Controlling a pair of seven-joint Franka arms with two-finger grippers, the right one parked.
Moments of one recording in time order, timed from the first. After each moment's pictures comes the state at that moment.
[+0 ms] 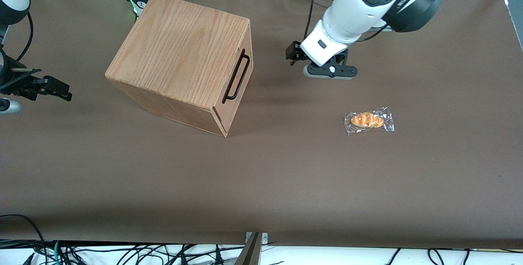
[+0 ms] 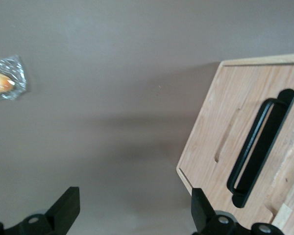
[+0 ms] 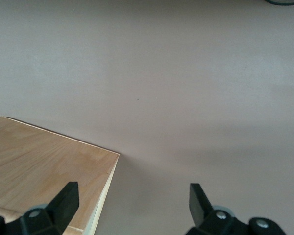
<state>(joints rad) -0.24 0.21 -0.40 -1.59 -0.18 1.78 -0.64</state>
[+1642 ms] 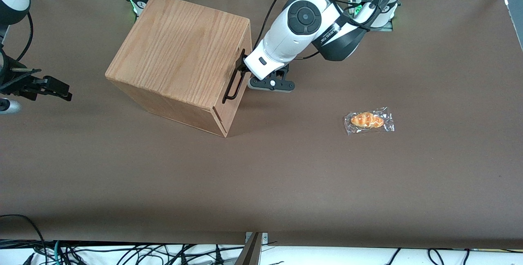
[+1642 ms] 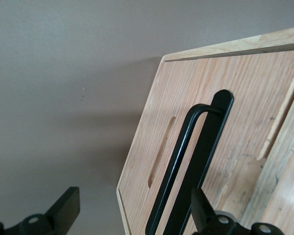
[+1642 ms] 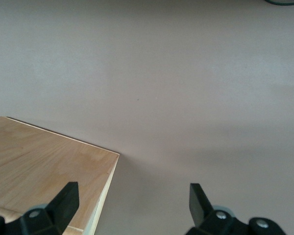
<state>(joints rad) -0.41 0.47 -0.40 -1.47 -0.18 2.03 -0.73</state>
